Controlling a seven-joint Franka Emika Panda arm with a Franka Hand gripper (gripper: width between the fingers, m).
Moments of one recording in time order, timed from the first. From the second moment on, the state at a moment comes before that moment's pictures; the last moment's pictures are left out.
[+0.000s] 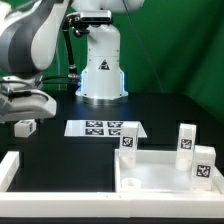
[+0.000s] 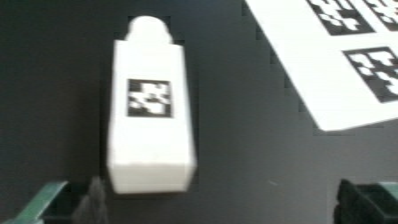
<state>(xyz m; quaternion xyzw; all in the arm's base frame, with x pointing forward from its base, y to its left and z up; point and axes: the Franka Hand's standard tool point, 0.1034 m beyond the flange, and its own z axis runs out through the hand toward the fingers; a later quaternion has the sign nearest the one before) 0.398 -0.234 0.032 -0.90 0.10 0.41 0.15</state>
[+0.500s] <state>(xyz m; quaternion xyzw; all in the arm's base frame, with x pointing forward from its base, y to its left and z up) 0.382 -0.238 0.022 -0.89 0.11 0.42 0.15</state>
